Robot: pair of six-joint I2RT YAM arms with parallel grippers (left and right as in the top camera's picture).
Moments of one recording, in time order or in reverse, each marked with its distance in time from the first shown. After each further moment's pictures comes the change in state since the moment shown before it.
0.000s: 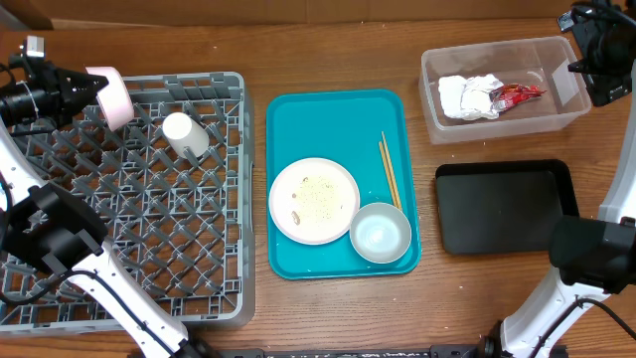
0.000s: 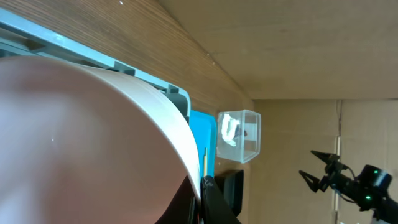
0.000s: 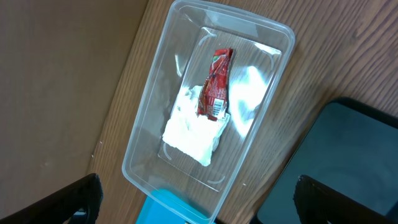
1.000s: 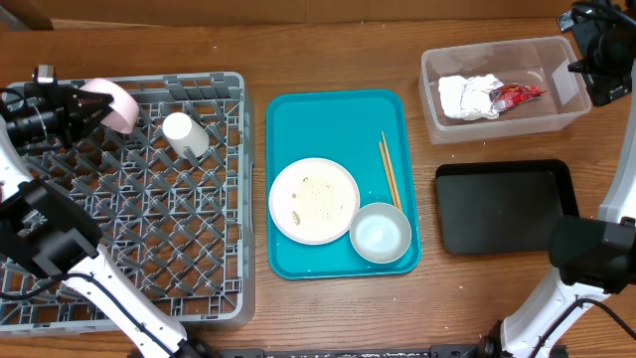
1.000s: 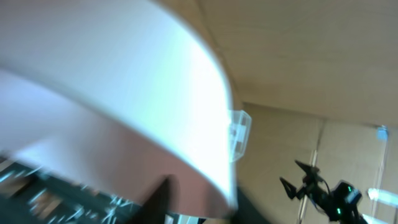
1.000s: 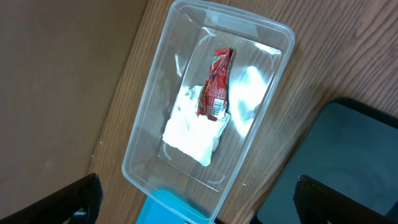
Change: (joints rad) left arm 0.037 -0.002 -0.218 0.051 0.005 -0.050; right arm 0.000 0.000 0.000 0.000 0.000 0.000
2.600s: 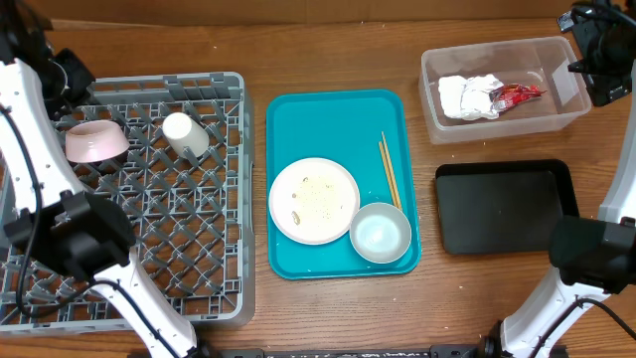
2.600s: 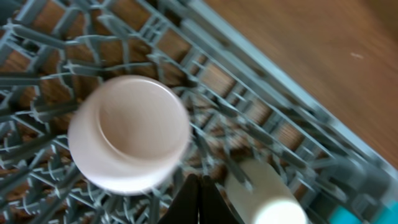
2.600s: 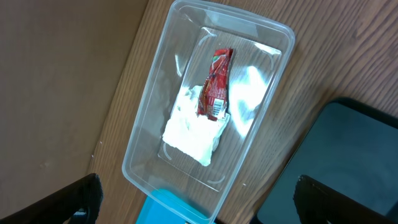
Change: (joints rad) left arm -0.237 -0.246 0.045 0.209 -1.076 -0.431; right arm 0.000 0.000 0.000 0.000 0.000 0.000
